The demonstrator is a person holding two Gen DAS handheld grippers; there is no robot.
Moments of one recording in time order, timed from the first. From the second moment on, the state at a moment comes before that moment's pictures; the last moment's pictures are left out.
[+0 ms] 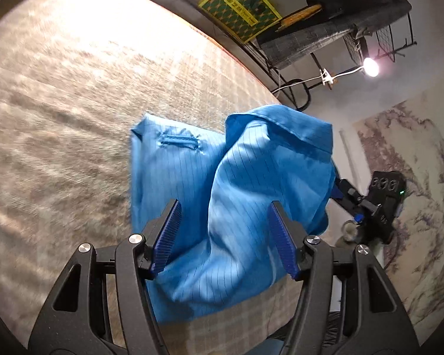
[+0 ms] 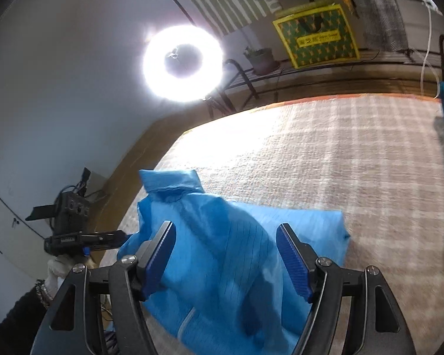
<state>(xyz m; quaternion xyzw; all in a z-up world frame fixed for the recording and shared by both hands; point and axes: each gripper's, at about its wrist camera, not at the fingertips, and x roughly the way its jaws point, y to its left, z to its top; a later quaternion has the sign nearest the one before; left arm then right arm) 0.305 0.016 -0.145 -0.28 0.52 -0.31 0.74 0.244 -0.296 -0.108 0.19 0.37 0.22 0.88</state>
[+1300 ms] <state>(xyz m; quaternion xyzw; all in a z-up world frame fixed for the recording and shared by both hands) 0.314 -0.029 -0.141 -0.22 0.56 -0.39 0.69 0.109 -0.248 -0.102 0.01 0.37 0.30 0.88</state>
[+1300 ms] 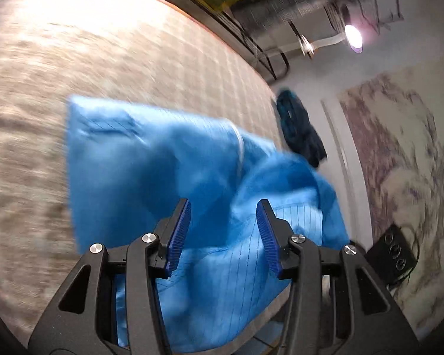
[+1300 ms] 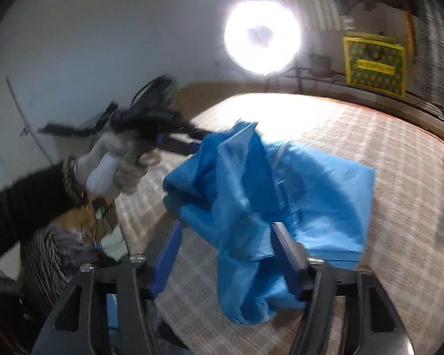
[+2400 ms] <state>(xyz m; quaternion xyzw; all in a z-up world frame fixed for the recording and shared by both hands) 0.238 0.064 -0.181 -0.28 0.58 -0.26 0.72 0.097 -0.314 -0.195 0.27 0.49 0.24 0.80</state>
